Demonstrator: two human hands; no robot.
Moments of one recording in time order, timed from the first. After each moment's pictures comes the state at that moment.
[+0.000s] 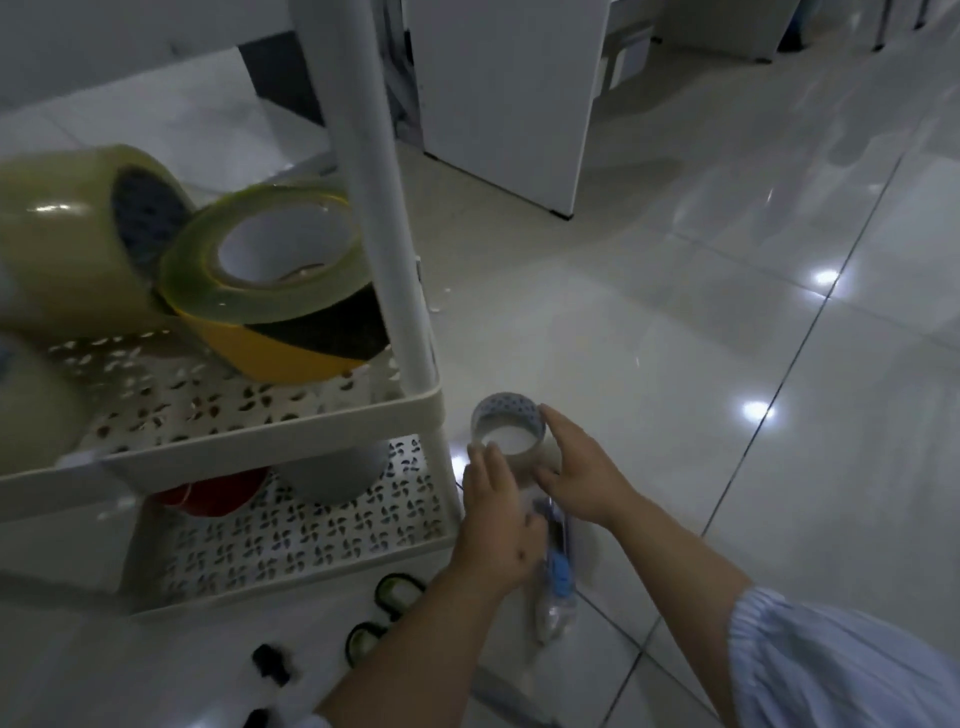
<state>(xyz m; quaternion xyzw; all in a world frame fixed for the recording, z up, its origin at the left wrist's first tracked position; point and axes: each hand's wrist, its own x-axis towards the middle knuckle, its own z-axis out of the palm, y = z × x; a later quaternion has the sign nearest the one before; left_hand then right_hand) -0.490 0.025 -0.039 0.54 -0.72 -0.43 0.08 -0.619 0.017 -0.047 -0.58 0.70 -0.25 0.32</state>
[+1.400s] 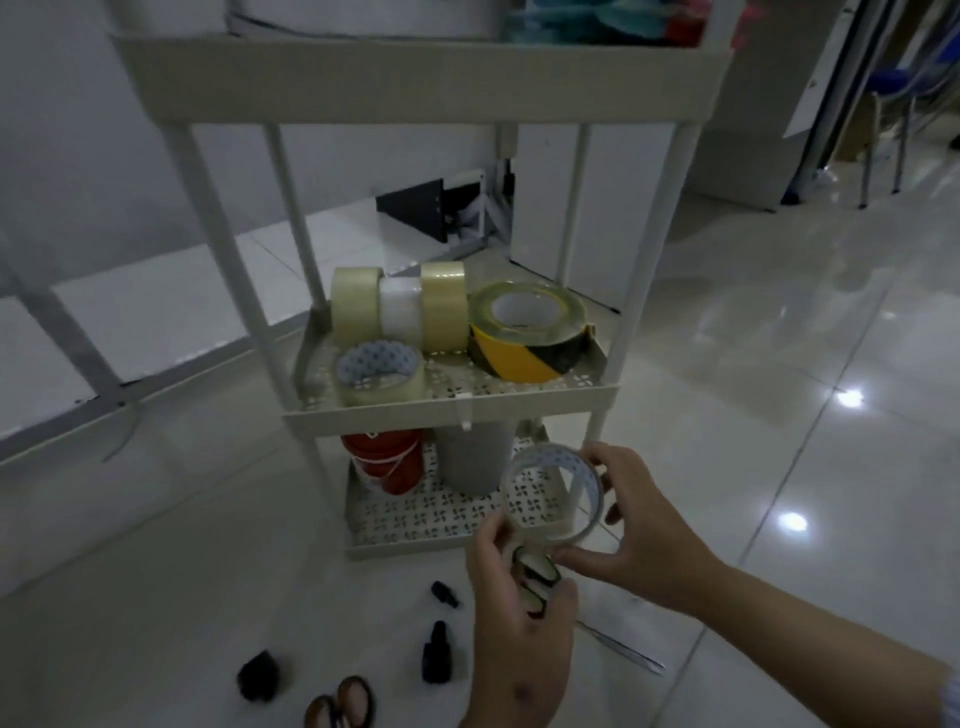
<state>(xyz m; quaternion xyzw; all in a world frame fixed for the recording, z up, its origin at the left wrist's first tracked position) -0.312 0.168 0.082 0.48 -0.53 -0.53 0.46 -0.461 0.141 0.112 -0.73 0.58 -0.32 0.18</state>
